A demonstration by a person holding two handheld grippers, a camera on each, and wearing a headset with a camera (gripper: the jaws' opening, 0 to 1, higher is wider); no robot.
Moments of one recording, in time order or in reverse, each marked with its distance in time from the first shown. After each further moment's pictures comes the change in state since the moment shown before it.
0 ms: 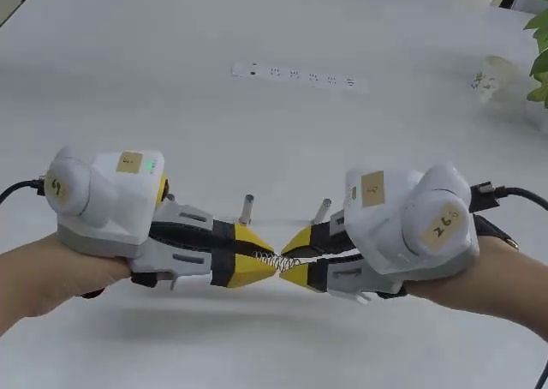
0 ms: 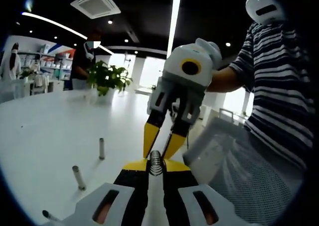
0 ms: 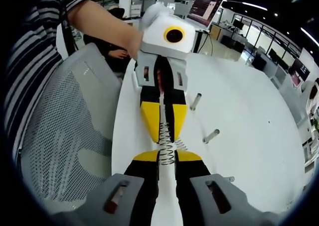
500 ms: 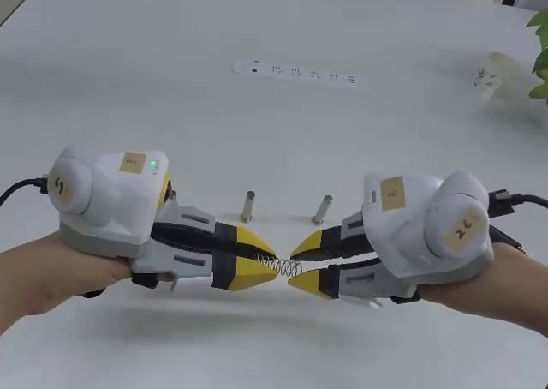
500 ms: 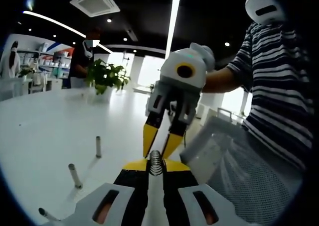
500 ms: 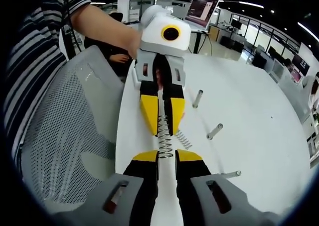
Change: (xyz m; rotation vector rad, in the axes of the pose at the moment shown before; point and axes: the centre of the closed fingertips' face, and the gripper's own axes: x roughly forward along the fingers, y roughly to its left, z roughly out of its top) left arm 0.001 -0.005 -0.002 -0.006 0.008 -0.015; right arm -0.002 0.006 -0.007 0.032 -0.042 0.024
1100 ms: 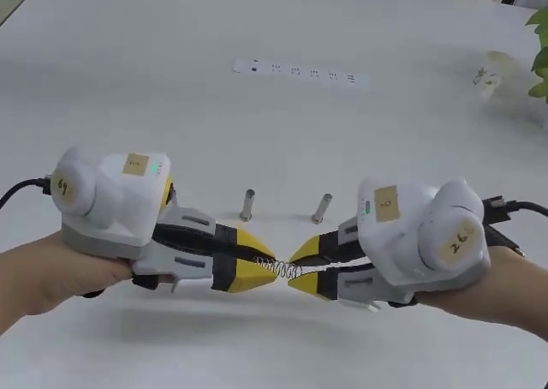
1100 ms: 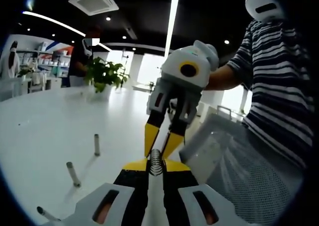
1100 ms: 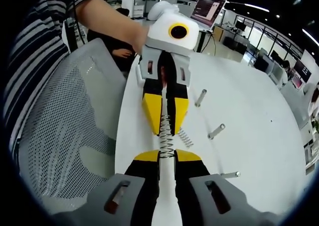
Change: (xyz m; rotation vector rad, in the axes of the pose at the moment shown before) left arm 0.002 -0.002 -0.005 0.005 0.022 -0.005; right arm 0.001 0.004 -0.003 -0.051 0.036 -0.008
